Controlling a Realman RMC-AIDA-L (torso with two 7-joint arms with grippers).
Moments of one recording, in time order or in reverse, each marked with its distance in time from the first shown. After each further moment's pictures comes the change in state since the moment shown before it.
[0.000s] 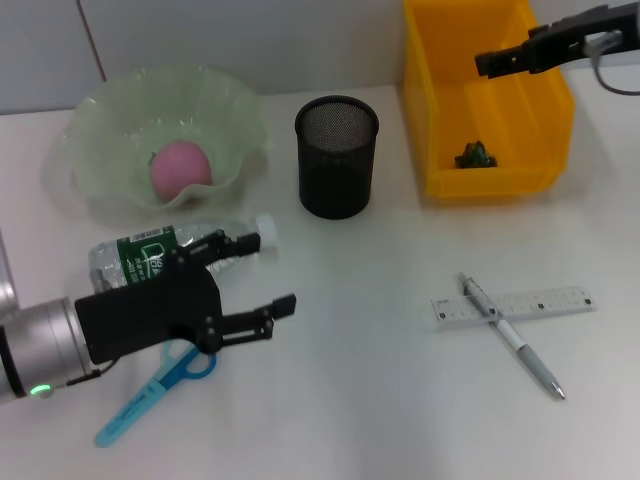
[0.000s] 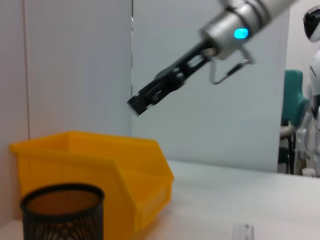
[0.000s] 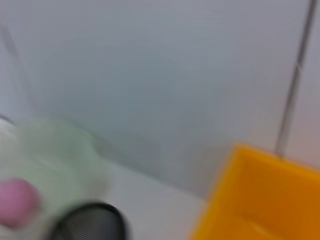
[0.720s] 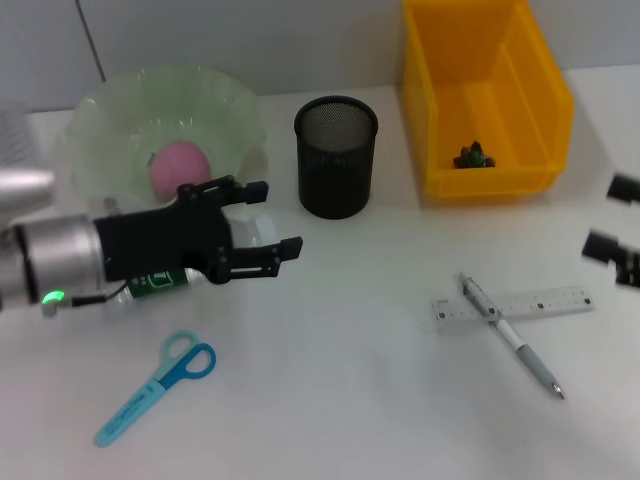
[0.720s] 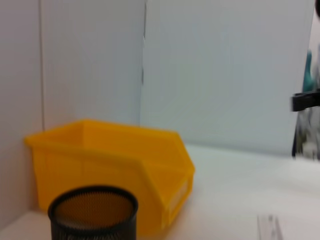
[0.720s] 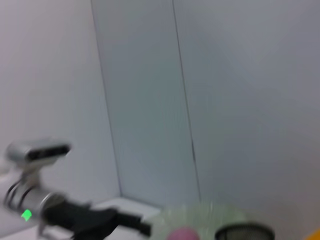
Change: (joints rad) left arm -0.134 -0.006 0.180 0.136 -0.080 -0.088 -0.245; right arm -0.474 -0.025 0.302 0.470 0.840 -0.521 -1.072
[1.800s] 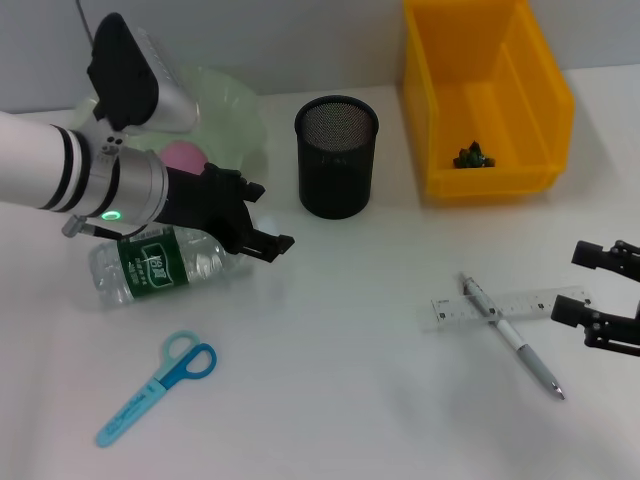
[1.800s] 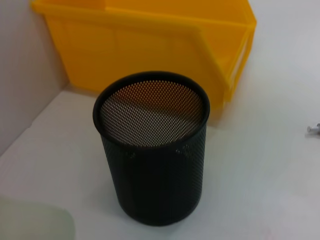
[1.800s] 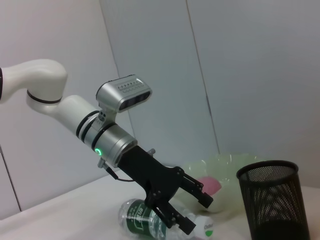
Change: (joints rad) left arm -0.147 -0.006 0.687 0.174 -0.009 -0.387 -0.553; right arm 0.035 -0.015 0.037 0.201 -0.139 -0.008 -0.106
